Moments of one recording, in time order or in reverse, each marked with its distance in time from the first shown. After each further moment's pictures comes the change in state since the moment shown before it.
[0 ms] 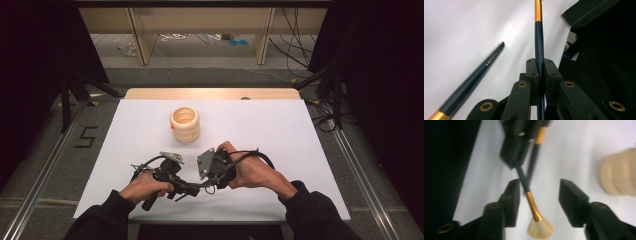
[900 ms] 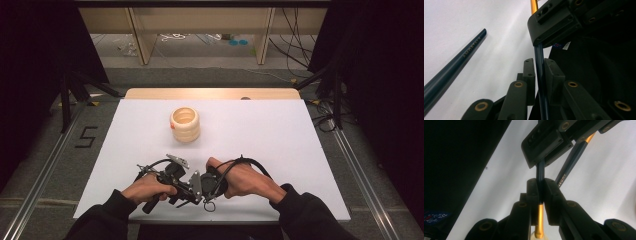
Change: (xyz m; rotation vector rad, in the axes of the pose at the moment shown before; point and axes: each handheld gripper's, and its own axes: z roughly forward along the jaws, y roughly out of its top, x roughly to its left) left arm -0.002 0.000 0.012 0.130 -0.079 0.013; right arm 0.021 0.015 0.035 0.128 0.191 -0.311
